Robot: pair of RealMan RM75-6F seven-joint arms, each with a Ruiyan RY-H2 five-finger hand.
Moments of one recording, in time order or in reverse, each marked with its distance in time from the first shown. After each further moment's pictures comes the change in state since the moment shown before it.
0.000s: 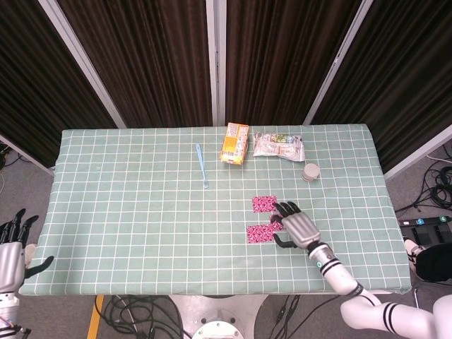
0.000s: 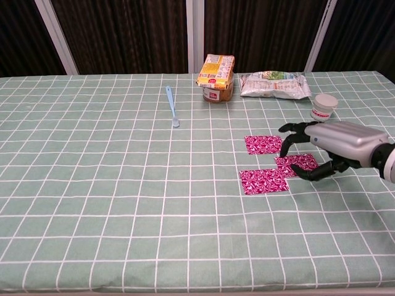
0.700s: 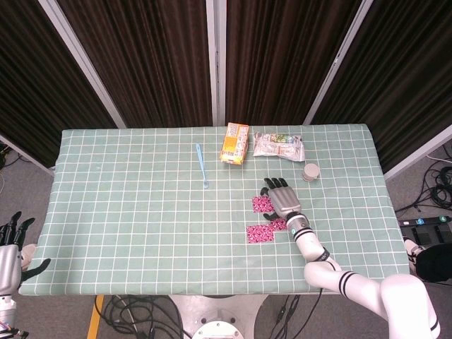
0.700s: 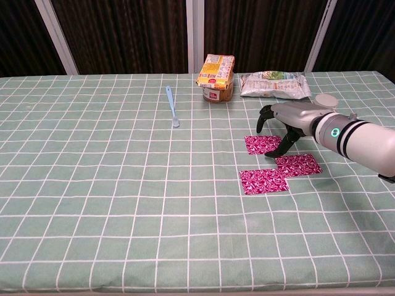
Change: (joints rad) left arm 0.017 0.006 0.004 0.001 -0.014 0.005 -0.003; right arm 0.206 -0.267 0.164 0.376 0.292 -0.184 -0.115
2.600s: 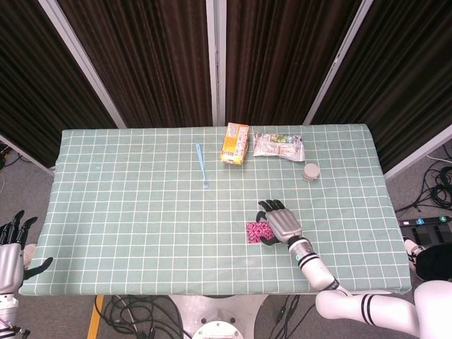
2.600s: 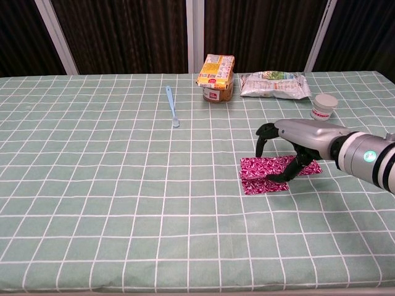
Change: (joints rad) left arm -0.005 -0.010 -0.003 0.014 0.007 -0.008 -0.014; right arm -0.104 0.191 -0.109 -0.508 0.058 0.171 -0.101
